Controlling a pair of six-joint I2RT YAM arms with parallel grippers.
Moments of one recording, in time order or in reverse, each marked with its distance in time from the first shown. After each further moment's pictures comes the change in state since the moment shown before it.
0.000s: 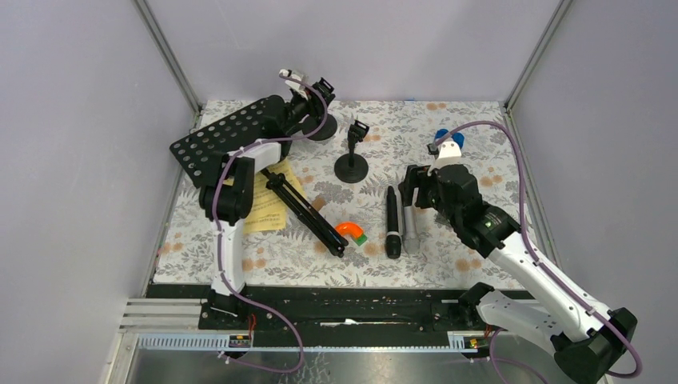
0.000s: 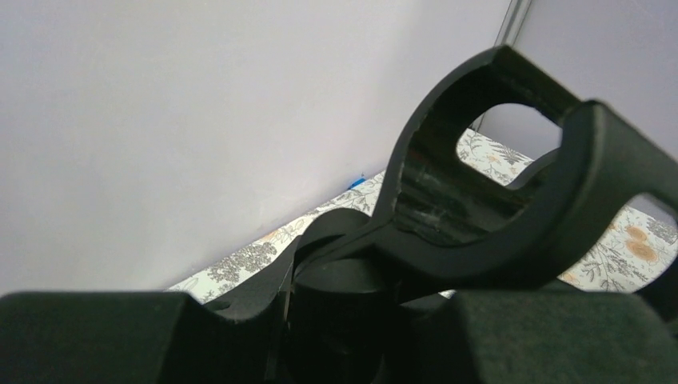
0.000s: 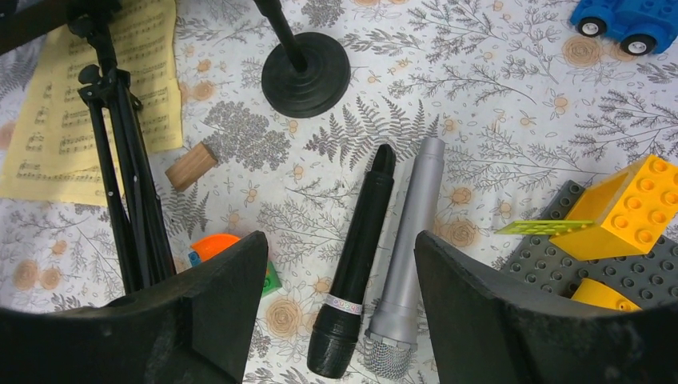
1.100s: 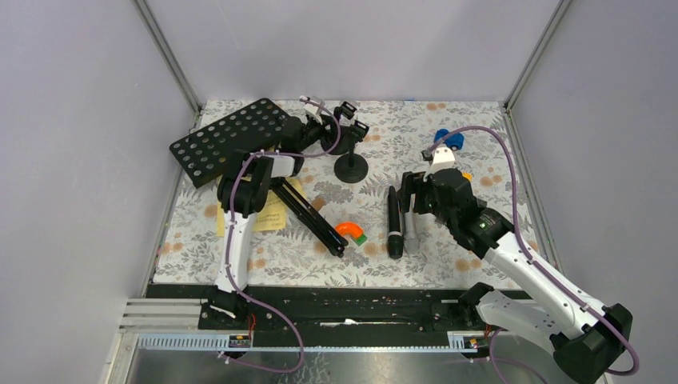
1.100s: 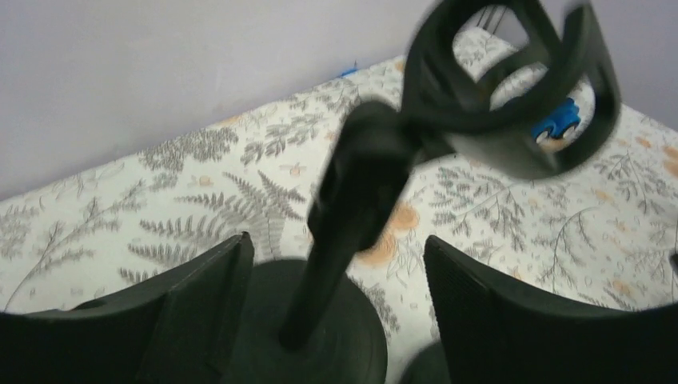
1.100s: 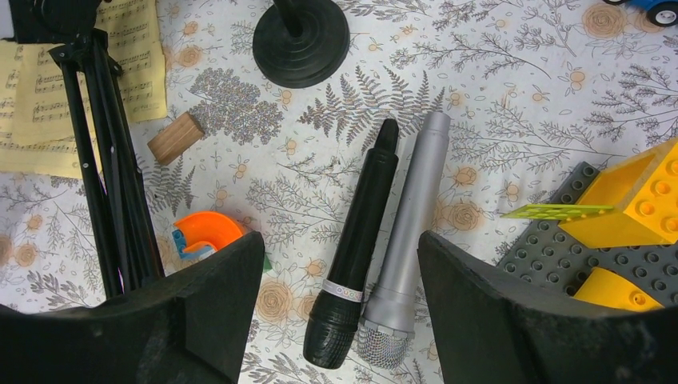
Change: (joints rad) left arm -0.038 0.261 0.057 0.042 0.006 0.010; right arm 0.000 0.015 -0.059 0.011 -0.028 -0.015
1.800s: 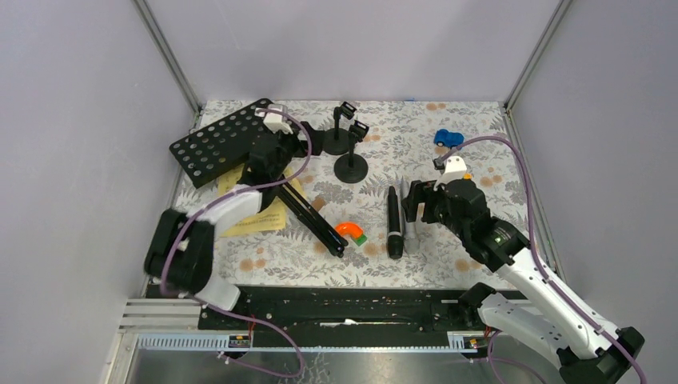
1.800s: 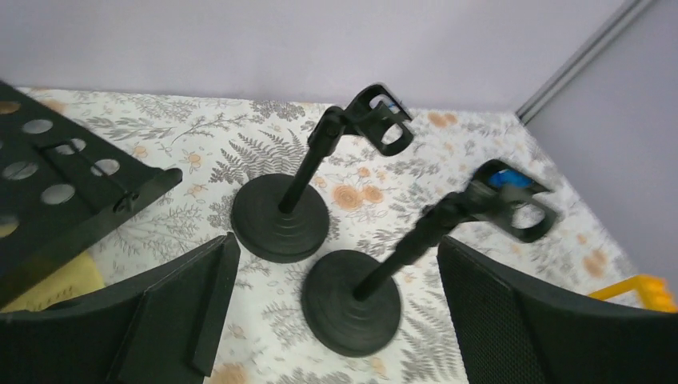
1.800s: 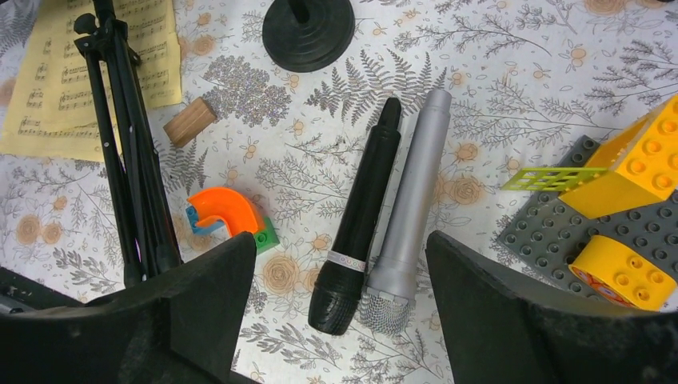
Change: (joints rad) left arm -0.060 -0.812 -0.702 -0.189 -0.442 -0.136; right arm 0.000 -0.126 -0.032 -0.076 -0.022 0.029
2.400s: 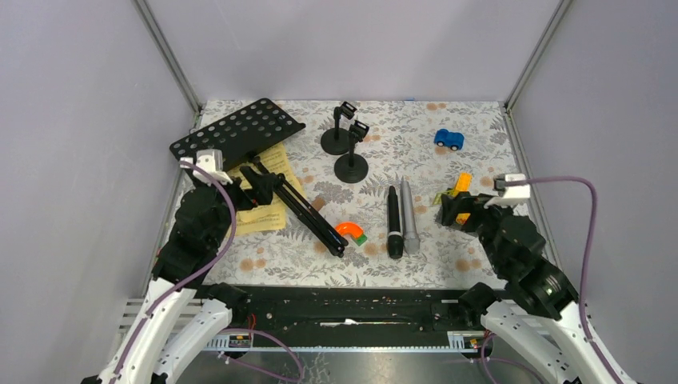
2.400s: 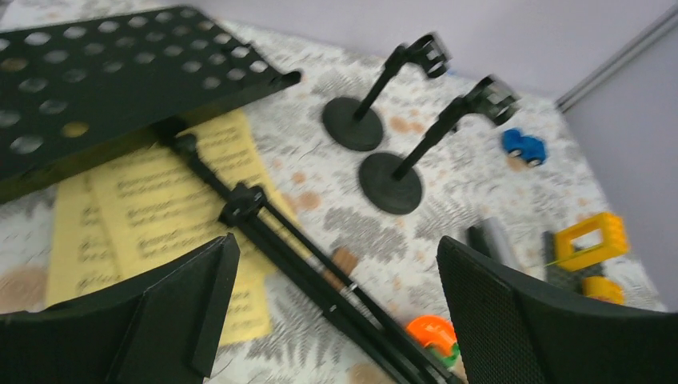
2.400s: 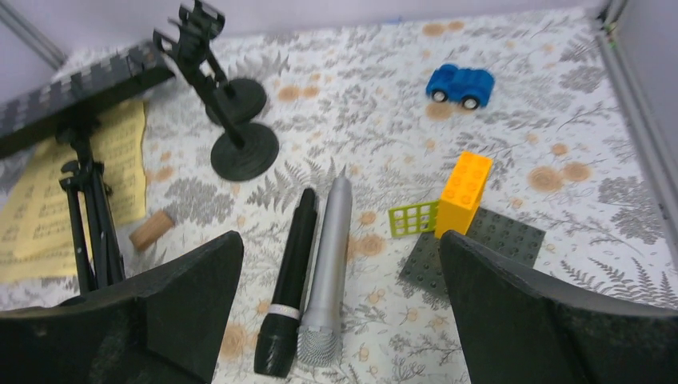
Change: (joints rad) left arm -0.055 -0.991 -0.039 -1.088 -0.266 -0.068; right arm -0.001 -0.353 -0.004 -0.089 0.257 -0.079
